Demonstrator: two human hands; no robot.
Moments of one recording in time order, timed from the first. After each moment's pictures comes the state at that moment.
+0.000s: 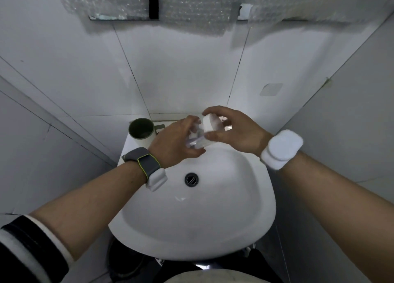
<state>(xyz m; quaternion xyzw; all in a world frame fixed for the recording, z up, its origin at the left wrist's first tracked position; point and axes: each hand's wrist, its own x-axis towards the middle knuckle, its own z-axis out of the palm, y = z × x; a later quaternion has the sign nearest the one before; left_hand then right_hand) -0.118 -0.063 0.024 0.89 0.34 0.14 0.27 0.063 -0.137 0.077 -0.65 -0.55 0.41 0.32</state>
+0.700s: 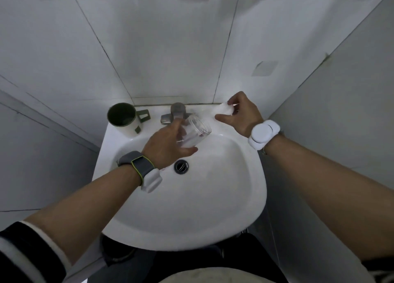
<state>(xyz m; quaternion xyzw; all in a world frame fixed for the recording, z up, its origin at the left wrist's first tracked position) -0.102 -0.075 -0.039 0.85 0.41 0.09 0.32 0.129 -0.124 -0.015 -0.79 -0.44 0.29 0.31</state>
